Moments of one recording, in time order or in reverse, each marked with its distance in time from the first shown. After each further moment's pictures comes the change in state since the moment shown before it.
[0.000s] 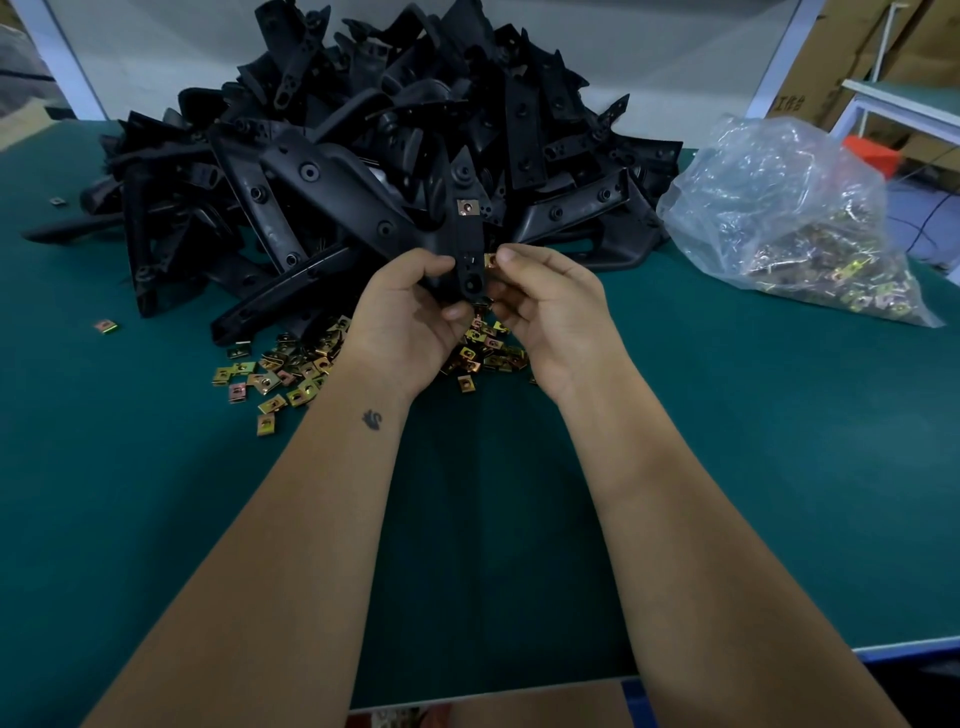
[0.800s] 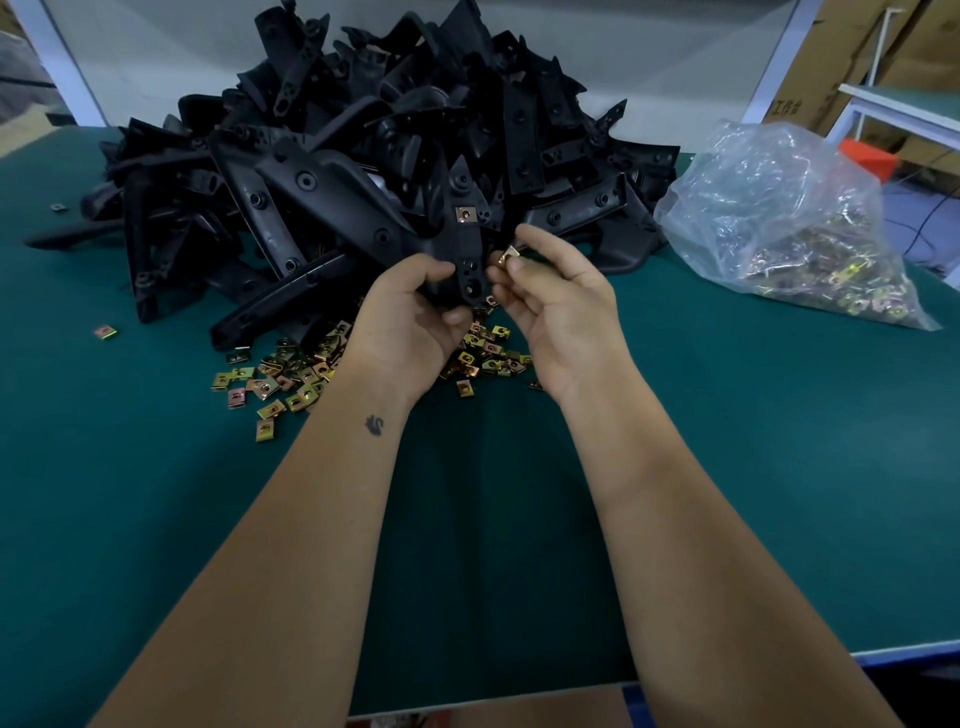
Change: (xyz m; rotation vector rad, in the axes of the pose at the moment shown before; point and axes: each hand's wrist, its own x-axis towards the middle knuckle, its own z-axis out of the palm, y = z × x) left_hand 0.002 -0.002 0.000 -0.010 0.017 0.031; right_hand 0.001 -0.001 -0.004 0.127 0.038 -0.073
